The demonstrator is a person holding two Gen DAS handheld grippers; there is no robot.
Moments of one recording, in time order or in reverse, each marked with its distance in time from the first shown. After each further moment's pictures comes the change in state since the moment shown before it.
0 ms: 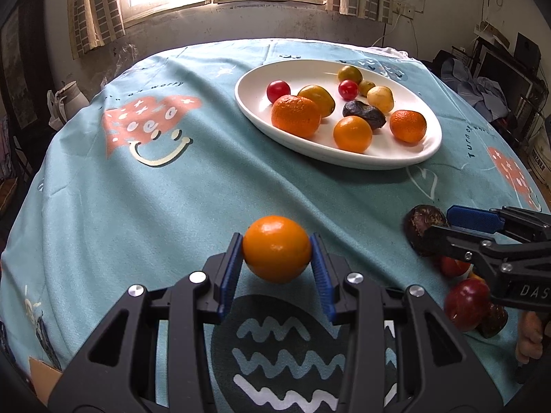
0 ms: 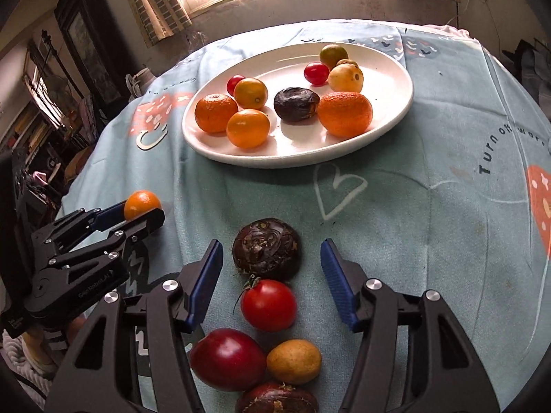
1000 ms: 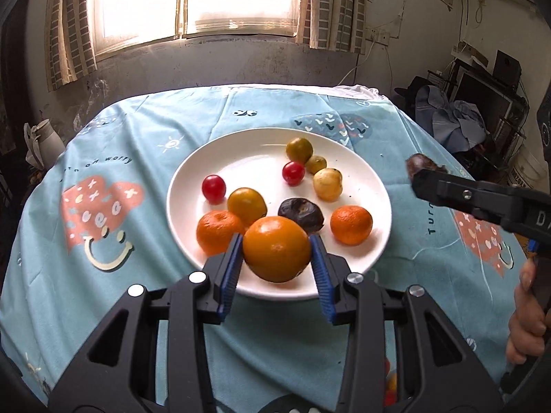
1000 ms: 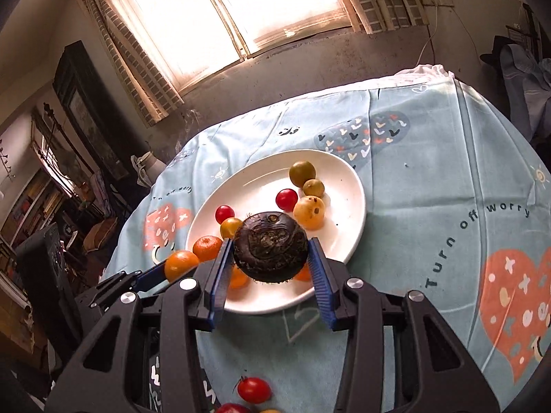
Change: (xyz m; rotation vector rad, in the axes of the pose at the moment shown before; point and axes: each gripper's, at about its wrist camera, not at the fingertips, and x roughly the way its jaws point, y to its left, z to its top) left arm 0.001 -0.058 0.094 0.031 -0.109 -0.103; right arm -0.056 -0.059 0.089 0.176 -0.230 0.096
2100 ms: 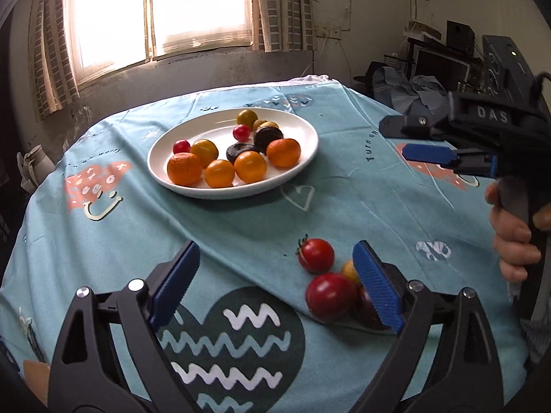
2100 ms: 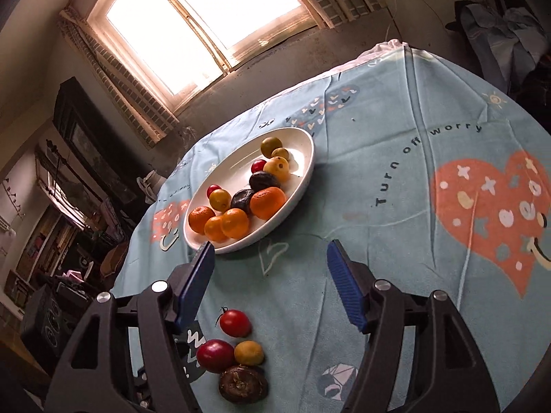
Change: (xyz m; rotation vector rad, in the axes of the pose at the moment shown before) left arm -0.074 -0.044 -0.111 0.173 -0.062 -0.053; right arm -0.068 -0.056 -0.074 0.179 -0.068 0.053
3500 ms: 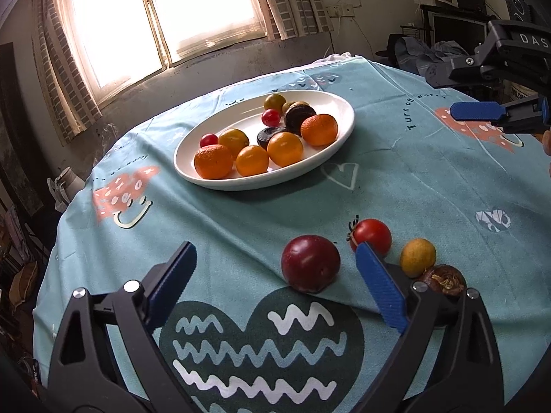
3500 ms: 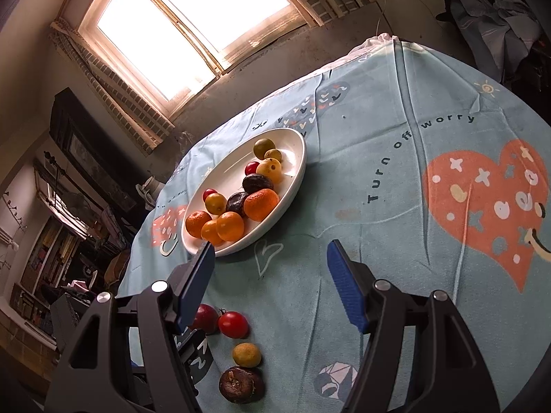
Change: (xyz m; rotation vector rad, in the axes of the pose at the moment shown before) left arm 0.032 0.008 -0.002 0.100 0.045 0.189; right arm 0.002 -0.004 0.001 0.014 0.009 -0.007
